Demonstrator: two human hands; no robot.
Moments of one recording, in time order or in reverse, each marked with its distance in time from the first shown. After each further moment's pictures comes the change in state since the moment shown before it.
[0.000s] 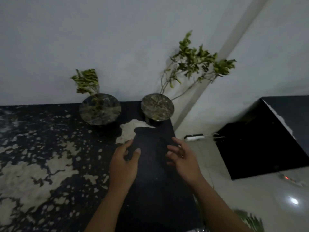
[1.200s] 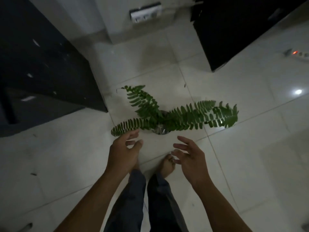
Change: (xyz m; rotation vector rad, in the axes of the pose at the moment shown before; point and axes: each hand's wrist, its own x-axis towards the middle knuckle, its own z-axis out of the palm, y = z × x) left_hand -0.280 -0.291 0.401 0.336 -0.421 -0.326; right_hand -0.138 0.496 -0.375 0.233 0.188 0.577
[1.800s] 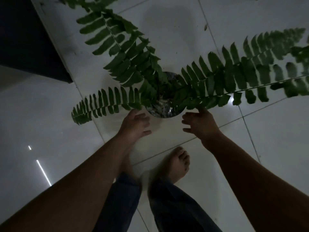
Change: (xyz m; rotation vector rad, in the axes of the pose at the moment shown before) left_hand 0.246 -0.224 0.173 -0.421 -0.132 -0.480; right_hand 0.297 0.167 0.008 -0.161 -0.003 0.198
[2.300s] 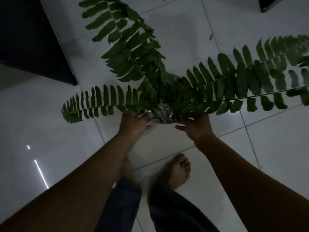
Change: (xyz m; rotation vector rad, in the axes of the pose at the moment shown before) left_hand 0.007 0.019 -0.002 0.041 0.049 0.216; right_hand 0.005 -0.012 0.030 0.078 0.058 -0.115
